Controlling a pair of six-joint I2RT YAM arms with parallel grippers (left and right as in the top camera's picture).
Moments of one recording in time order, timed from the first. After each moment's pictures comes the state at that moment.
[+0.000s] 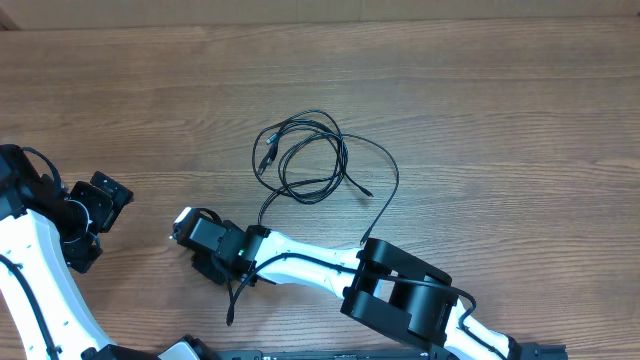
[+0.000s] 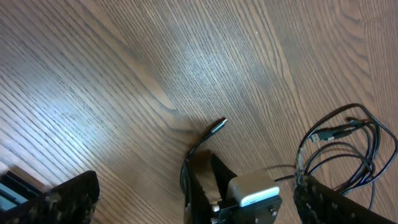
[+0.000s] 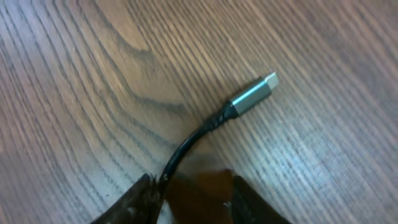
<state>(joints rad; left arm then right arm) 0.63 1.38 1.28 -1.29 0.20 -0.43 1.17 2.26 1.61 -0.32 0.00 0.20</state>
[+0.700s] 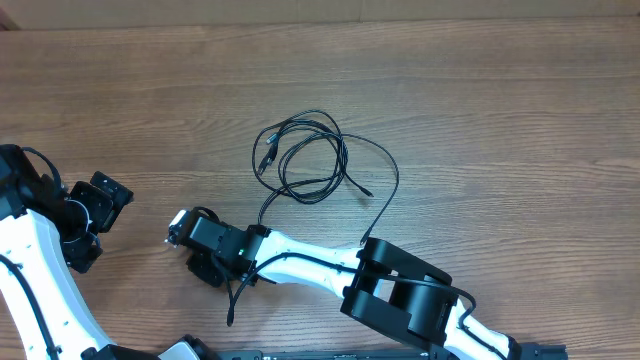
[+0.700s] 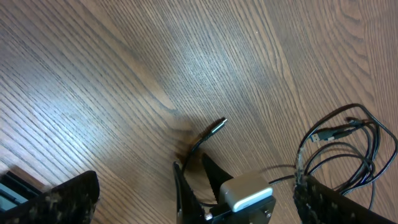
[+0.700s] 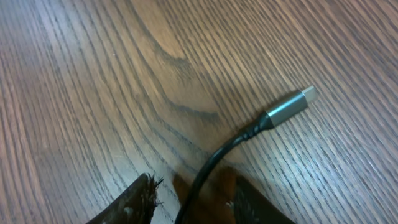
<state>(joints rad) 0.63 1.38 1.28 -1.29 0.20 -0.43 1.18 2.27 1.61 -0.28 -0.10 0.17</state>
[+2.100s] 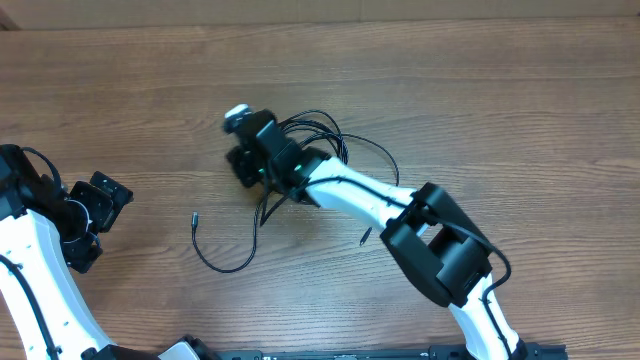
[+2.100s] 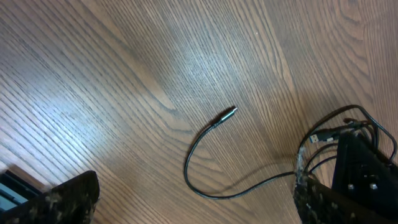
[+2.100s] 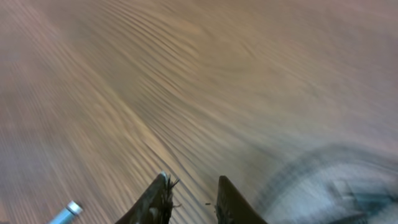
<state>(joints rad) 0.63 1.38 1.28 -1.28 0.20 -0.44 0.82 2.22 1.60 -0.11 -0.12 0.25</state>
